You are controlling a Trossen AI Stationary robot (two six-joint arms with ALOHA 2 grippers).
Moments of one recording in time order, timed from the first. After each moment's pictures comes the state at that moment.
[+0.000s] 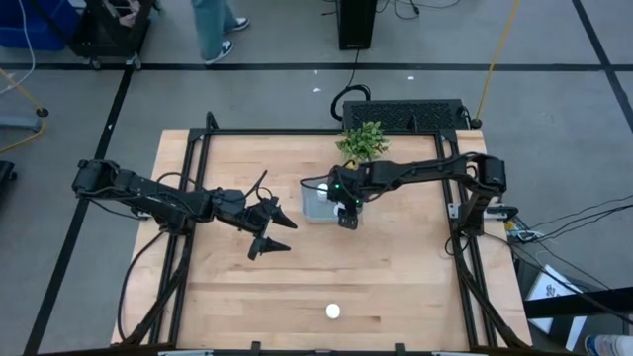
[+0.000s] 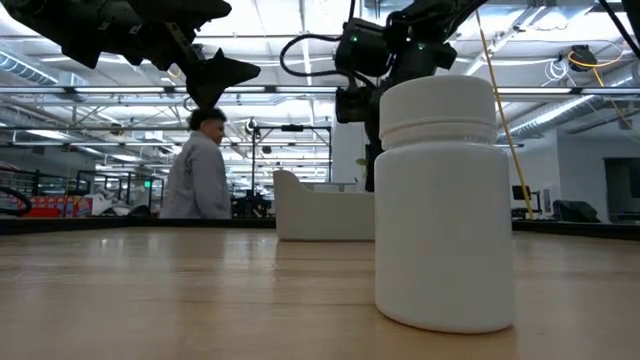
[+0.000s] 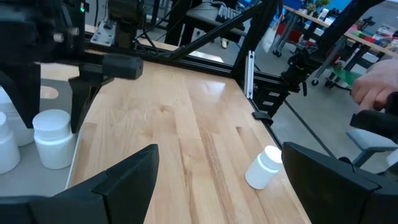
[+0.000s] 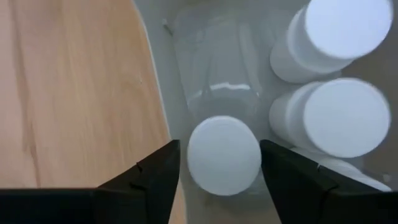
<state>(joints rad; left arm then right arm) -0.11 1.20 0.50 0.47 0.23 -0.28 -0.16 1.78 1.23 -0.62 -0.13 0.04</state>
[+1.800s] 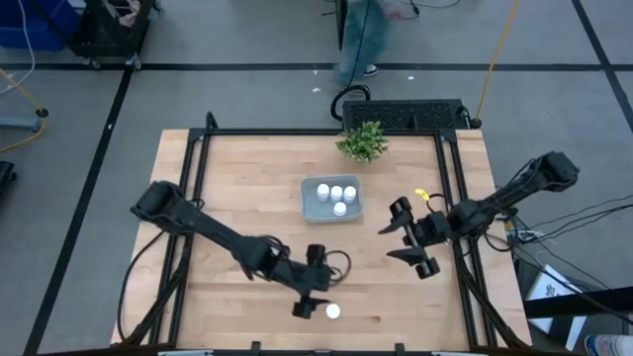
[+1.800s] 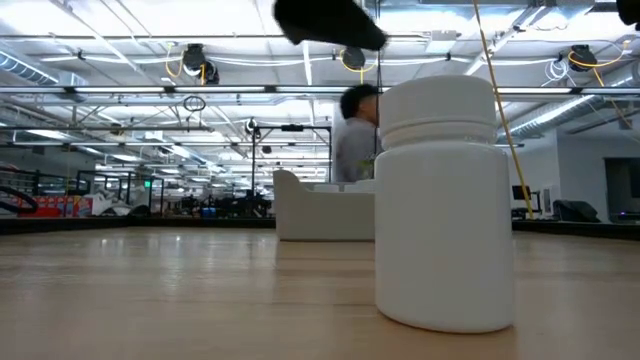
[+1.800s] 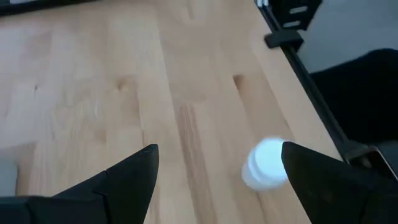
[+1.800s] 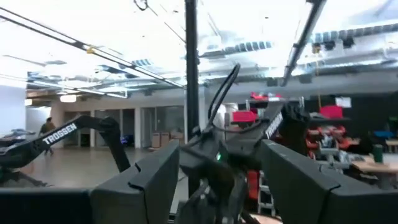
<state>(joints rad) -0.44 1.87 1.41 -0.26 -0.15 -0.13 0.45 1.05 0.44 1.05 0.13 -0.01</state>
